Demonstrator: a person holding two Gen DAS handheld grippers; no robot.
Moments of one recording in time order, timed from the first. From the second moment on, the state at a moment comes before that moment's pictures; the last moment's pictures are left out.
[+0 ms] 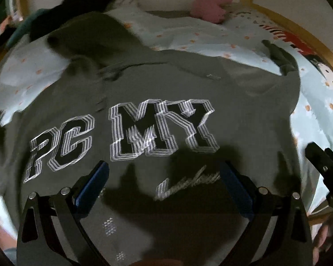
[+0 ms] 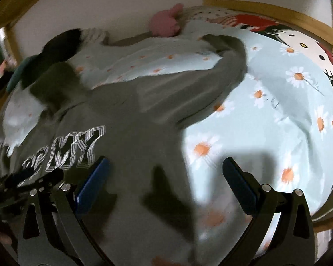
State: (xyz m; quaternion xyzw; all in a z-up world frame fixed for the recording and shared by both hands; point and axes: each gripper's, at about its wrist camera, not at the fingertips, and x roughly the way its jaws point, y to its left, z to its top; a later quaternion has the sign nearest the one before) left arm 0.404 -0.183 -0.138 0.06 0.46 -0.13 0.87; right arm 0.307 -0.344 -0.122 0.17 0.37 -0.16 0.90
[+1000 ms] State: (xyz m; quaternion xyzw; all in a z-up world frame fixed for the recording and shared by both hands) left arm 0.484 -0.392 -0.185 0.14 0.44 -0.22 0.86; right arm 0.500 -0.560 -0.163 0.14 0.40 -0.20 0.88
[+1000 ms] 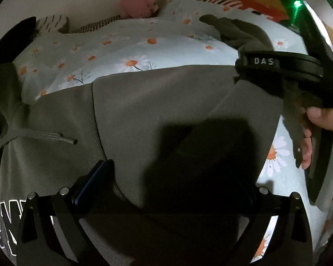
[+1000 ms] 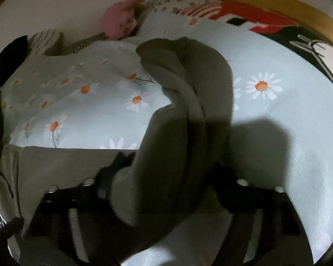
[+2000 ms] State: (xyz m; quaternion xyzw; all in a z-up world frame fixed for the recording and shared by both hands) left arm 0.662 -0.317 -0.179 -0.31 0.60 -0.28 0.69; right arm 0.408 -0.400 -0.124 -0.10 0.25 0.10 0.96
